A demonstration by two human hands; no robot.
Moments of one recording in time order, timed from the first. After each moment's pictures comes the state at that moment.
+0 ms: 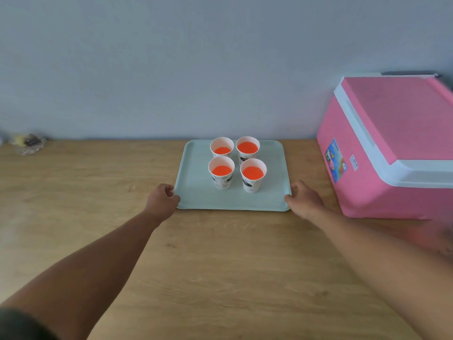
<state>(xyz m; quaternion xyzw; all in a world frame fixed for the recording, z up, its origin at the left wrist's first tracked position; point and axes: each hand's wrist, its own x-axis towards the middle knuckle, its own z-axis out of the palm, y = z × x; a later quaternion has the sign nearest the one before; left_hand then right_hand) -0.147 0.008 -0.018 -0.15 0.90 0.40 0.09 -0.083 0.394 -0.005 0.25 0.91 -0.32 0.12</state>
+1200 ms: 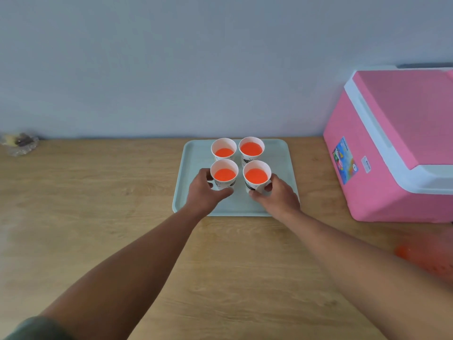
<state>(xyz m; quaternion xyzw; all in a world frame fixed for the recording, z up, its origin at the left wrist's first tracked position) -0.150 0.107 0.005 -0.02 0.88 0.46 0.07 -0.111 0.322 -0.014 0.17 0.92 -0.34 0.03</state>
